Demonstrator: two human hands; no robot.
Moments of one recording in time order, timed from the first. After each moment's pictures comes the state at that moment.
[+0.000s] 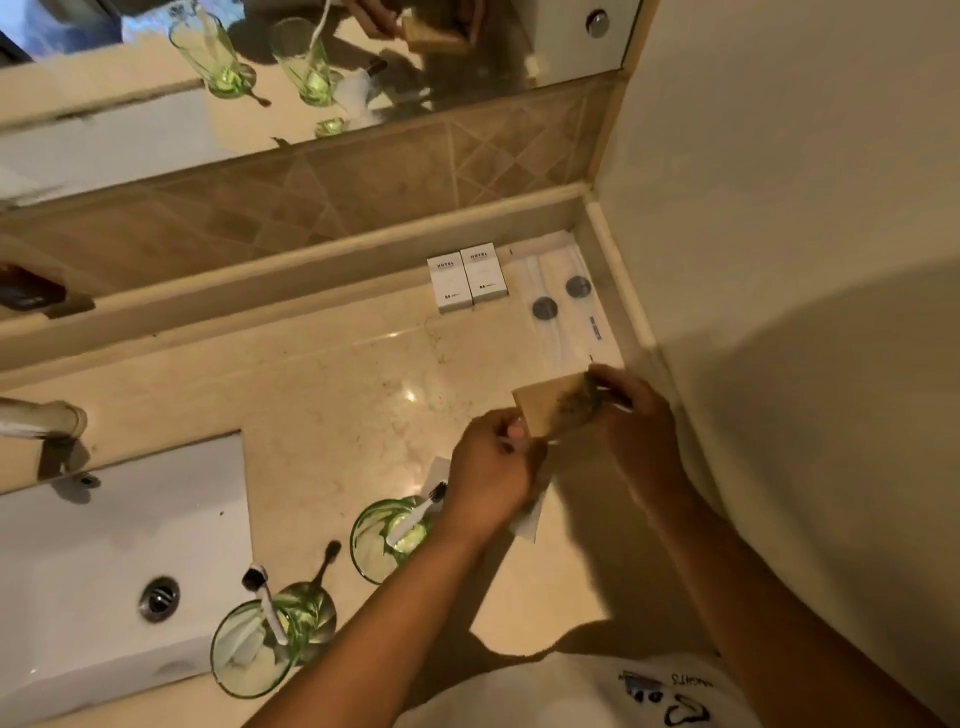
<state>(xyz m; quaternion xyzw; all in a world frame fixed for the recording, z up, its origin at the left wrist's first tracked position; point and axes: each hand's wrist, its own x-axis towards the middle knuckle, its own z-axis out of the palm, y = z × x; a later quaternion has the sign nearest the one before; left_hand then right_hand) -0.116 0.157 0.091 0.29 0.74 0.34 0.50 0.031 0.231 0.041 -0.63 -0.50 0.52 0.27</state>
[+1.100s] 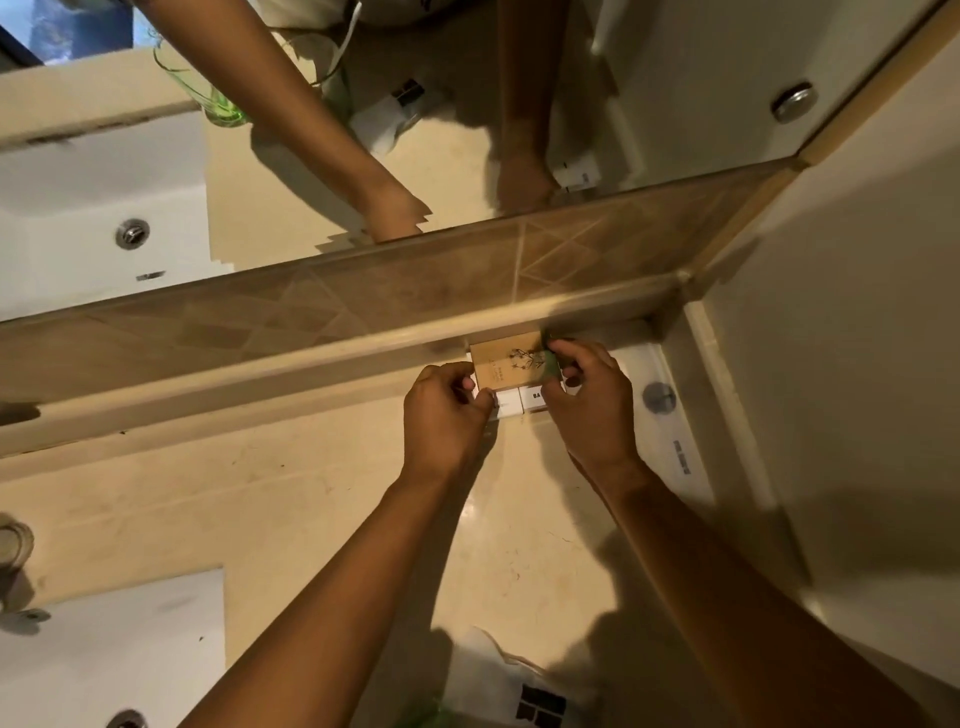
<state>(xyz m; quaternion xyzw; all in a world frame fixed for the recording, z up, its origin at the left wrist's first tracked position) -0.269 0.335 -0.023 0.32 0.83 0.33 0.33 -0.122 0.401 -0.051 -0.60 -0.64 0.41 0.25</state>
